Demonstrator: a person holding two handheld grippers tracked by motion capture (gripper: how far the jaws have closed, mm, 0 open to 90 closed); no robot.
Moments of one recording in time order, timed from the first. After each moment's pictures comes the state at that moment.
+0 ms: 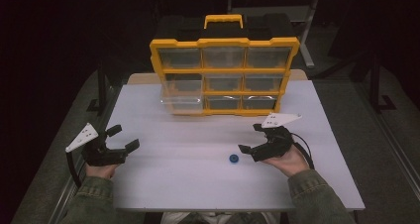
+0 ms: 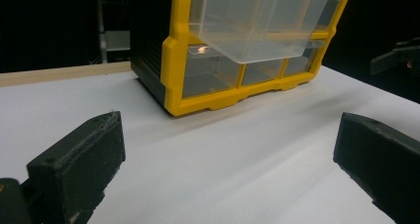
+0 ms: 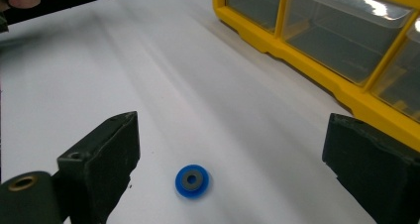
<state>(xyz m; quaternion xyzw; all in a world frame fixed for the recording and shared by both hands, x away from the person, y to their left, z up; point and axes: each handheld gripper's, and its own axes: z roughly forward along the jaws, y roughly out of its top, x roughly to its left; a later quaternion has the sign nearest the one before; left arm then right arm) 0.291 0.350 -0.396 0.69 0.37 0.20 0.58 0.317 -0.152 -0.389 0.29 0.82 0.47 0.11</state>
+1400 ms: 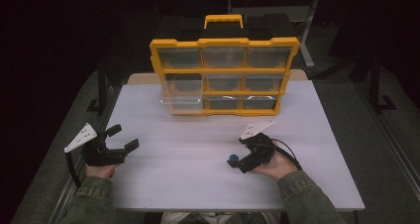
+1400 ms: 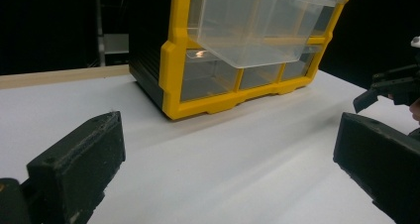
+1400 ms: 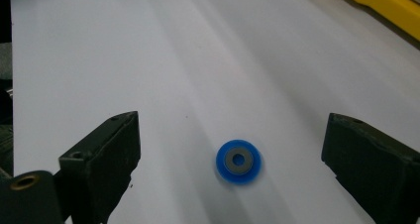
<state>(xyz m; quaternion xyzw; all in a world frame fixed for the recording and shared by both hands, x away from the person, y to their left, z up) 0.290 0.351 -0.396 0.68 0.37 0.20 0.59 0.319 -0.113 -0.417 0.25 0.88 0.40 0.05</state>
